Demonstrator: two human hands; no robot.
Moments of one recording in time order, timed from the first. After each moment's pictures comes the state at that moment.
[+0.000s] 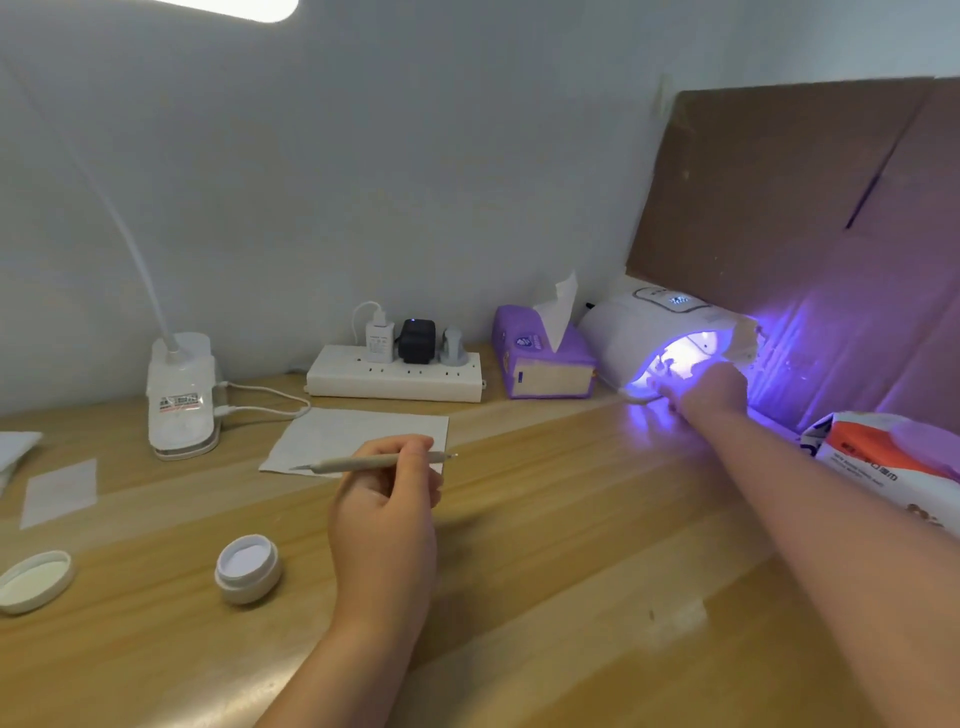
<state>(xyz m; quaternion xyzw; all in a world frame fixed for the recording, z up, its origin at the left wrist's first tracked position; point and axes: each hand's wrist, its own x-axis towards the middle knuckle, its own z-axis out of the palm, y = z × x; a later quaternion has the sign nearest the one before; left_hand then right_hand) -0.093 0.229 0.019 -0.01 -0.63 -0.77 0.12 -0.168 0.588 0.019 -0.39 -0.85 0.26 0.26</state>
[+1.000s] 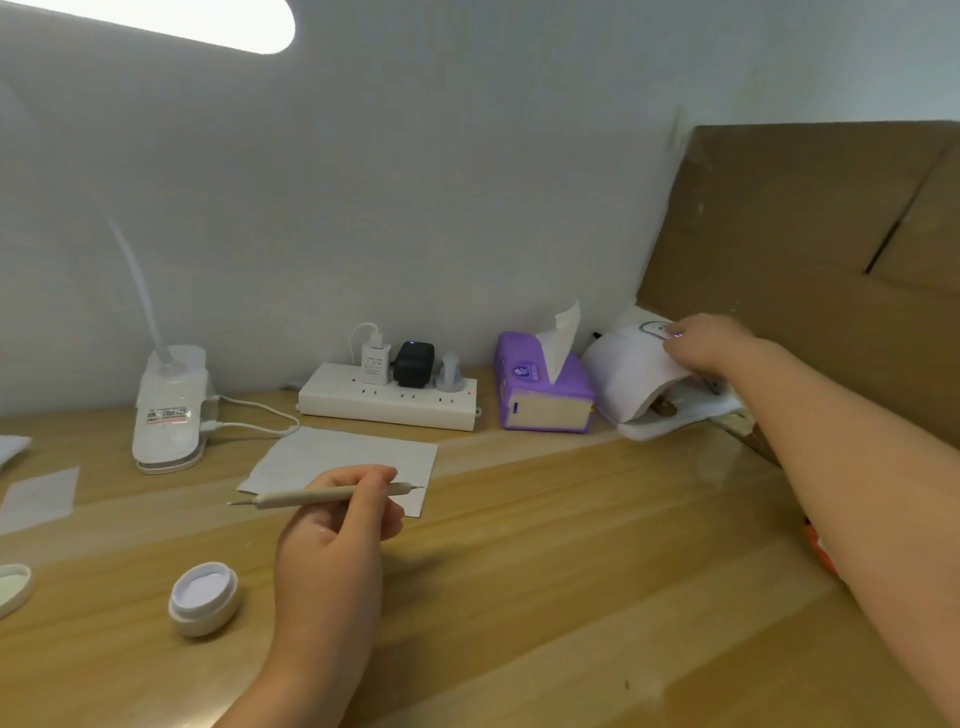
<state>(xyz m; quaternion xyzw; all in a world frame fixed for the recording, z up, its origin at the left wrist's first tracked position) -0.096 0.223 0.017 0.00 -0.62 -0.77 0.14 -0.211 0.597 0.127 -0.24 -0.97 0.01 0.06</state>
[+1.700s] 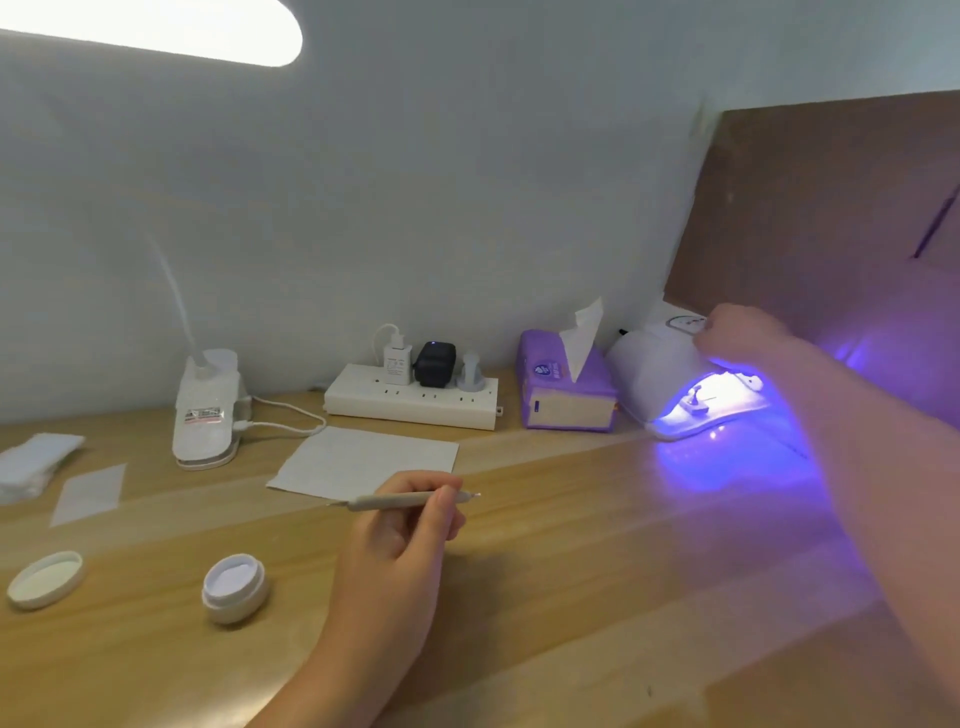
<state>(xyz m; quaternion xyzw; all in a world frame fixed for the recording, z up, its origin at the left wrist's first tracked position) -0.091 0.233 0.011 -0.13 -0.69 -0.71 0.12 -0.218 0.609 0.120 -0.24 -0.96 0.05 0.11</state>
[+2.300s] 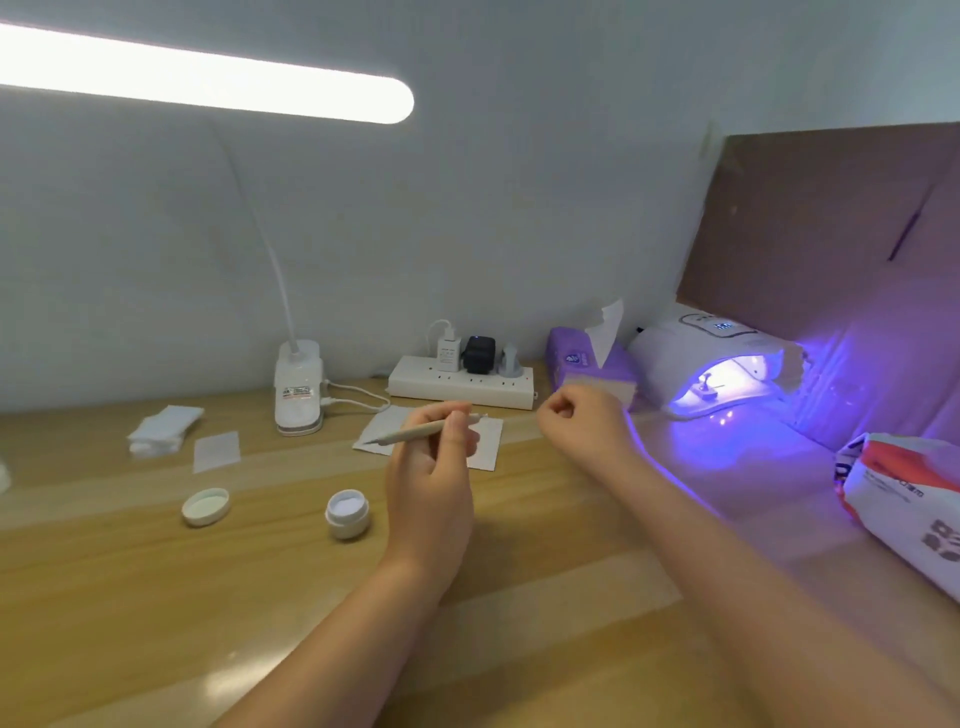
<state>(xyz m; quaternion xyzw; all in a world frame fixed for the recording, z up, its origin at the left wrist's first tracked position) -0.078 0.212 0.037 -0.10 -0.65 -0.73 0.21 -0.119 0.380 0.053 -0.08 -0.92 0.33 0.19</state>
